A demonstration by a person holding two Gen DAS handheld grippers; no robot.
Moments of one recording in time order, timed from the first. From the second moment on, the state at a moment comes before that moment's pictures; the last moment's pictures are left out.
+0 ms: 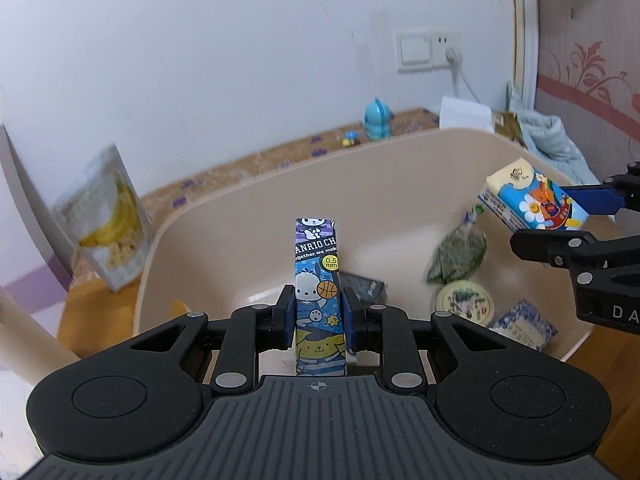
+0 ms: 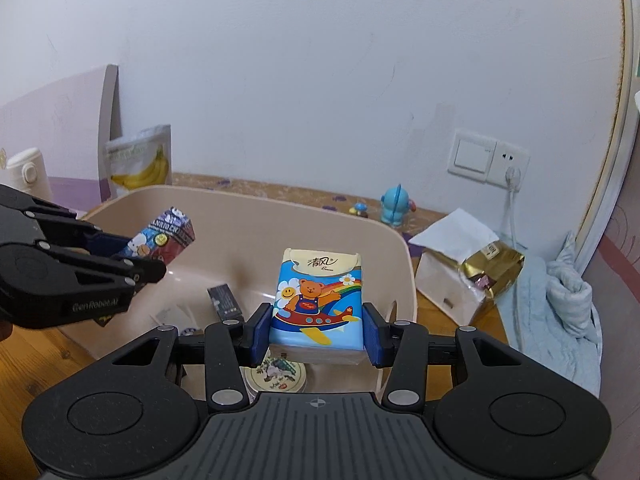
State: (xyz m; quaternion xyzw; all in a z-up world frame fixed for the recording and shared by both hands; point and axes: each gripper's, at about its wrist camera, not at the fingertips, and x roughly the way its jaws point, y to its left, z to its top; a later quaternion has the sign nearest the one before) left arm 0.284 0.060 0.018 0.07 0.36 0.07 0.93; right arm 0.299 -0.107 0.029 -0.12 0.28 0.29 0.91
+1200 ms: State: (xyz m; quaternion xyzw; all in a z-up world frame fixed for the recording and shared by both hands) left arm 0.194 0.069 0.059 0.03 0.28 0.08 0.96; right arm 0.229 -0.133 0.053 -0.11 0.26 0.28 0.92
